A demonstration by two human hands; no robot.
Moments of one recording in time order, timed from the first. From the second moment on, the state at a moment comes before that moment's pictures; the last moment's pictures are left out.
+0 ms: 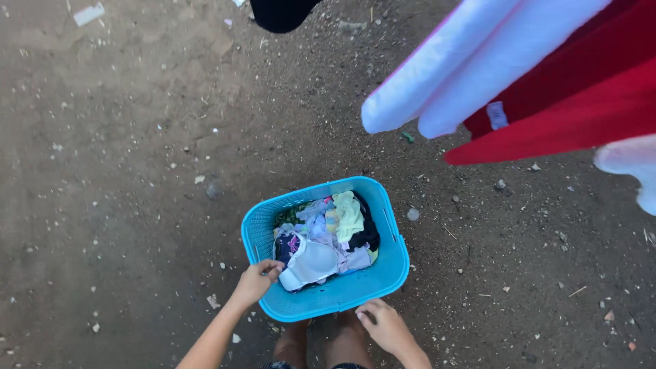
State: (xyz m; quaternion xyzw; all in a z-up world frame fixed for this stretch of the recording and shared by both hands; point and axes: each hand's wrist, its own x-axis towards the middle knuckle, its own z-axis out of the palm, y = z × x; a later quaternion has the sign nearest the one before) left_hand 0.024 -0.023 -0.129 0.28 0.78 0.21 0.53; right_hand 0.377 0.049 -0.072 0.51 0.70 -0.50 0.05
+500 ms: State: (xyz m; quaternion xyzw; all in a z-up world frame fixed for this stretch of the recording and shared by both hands) left_hand 0.033 -0.006 -0.422 0.36 0.81 -0.02 0.46; right_hand 0.416 0.161 -0.461 0.60 0.61 -0.47 0.21
